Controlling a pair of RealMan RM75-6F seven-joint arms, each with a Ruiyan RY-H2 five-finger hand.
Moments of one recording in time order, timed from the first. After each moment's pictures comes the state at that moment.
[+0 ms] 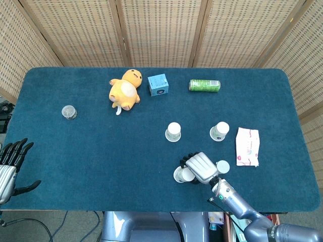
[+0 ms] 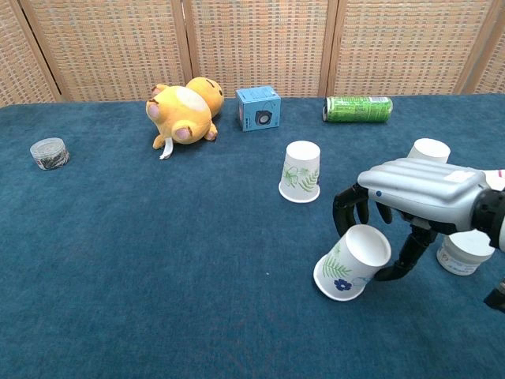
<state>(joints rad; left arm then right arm) -0.07 -1.03 0.01 -1.70 1.62 1.52 -0.04 0.56 -1.46 0.11 -1.65 -1.42 0.91 -0.37</state>
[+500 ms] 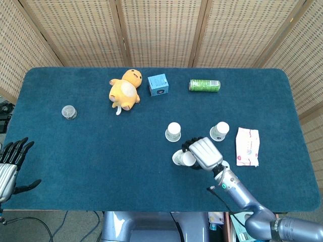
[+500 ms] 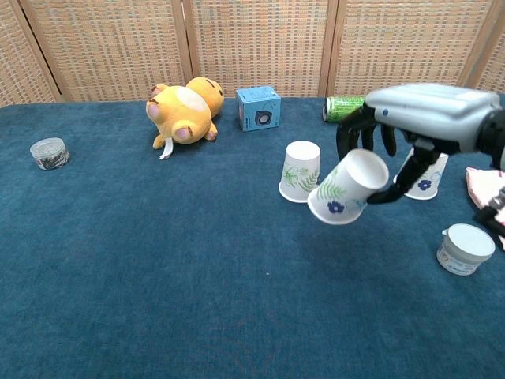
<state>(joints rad) -0.09 -1.03 0.00 -1.70 1.59 1.49 -0.04 0.62 -1.38 0.22 -1.71 -1.33 0.97 -0.40</state>
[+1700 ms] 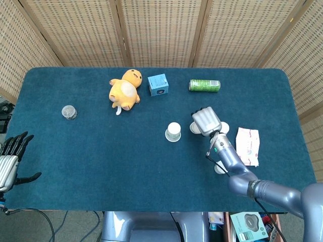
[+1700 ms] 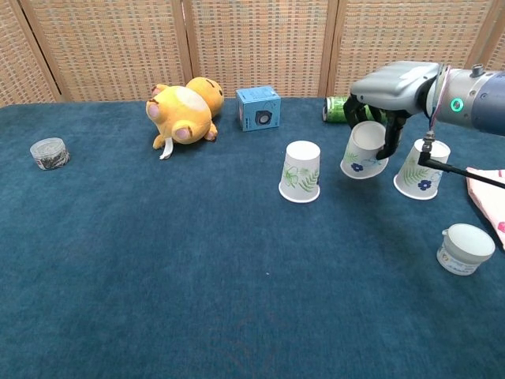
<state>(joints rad) -0.14 -1.04 -0.04 -1.68 1.47 1.38 -0.04 0.93 -1.50 0.22 -1.30 -0.89 0.82 -0.72</state>
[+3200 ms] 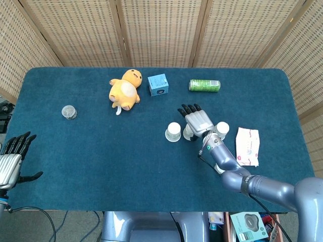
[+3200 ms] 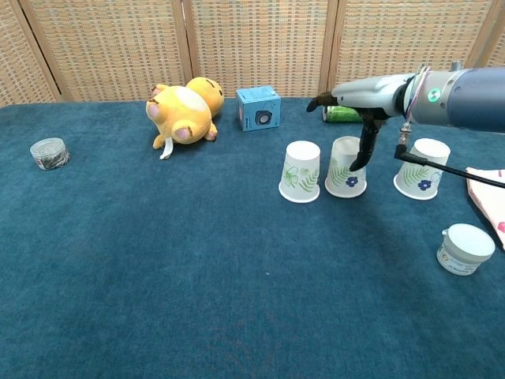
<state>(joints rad) -0.16 -1.06 -0.04 -1.66 1.43 1.34 -0.02 1.01 -1.48 0.22 -1.34 -0.77 0.74 -0.51</state>
